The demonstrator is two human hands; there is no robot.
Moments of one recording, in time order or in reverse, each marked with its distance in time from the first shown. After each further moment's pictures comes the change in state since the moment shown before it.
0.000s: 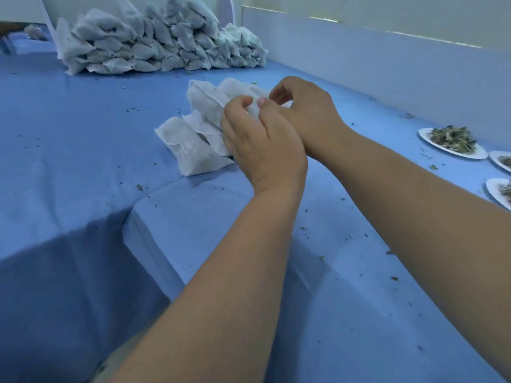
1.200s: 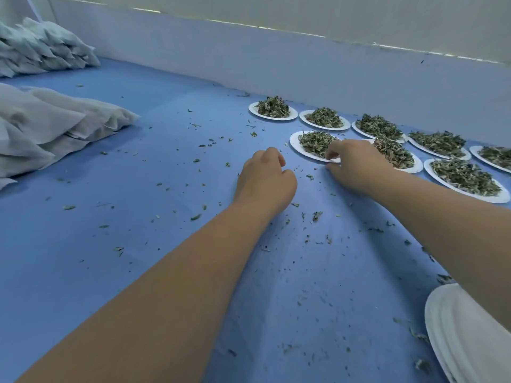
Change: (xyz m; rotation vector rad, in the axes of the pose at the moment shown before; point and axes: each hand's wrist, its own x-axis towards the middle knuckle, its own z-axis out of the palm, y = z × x) left_hand -0.219 -0.027 0.098 0.607 -1.252 0.336; right_hand -0.232 0.269 -0.208 -0.645 0.030 0.527
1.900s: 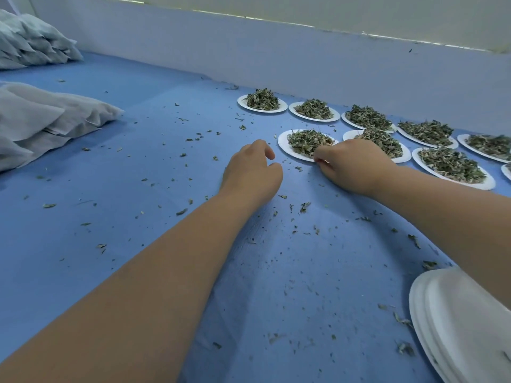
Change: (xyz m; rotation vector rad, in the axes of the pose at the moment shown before) left_hand 0.002 -0.004 -0.001 -0.013 -0.024 0.007; right_hand -0.028 0.006 -0.010 -0.258 0.040 -0.341
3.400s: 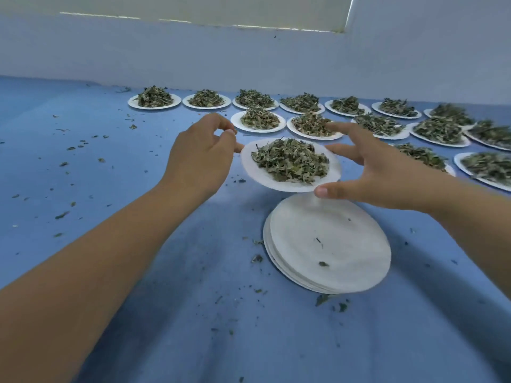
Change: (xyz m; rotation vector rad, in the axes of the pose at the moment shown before) left_hand -0.083 0.120 0.020 -0.229 -0.063 0.249; right_hand -0.254 0.024 -0.108 0.832 -0.099 0.605
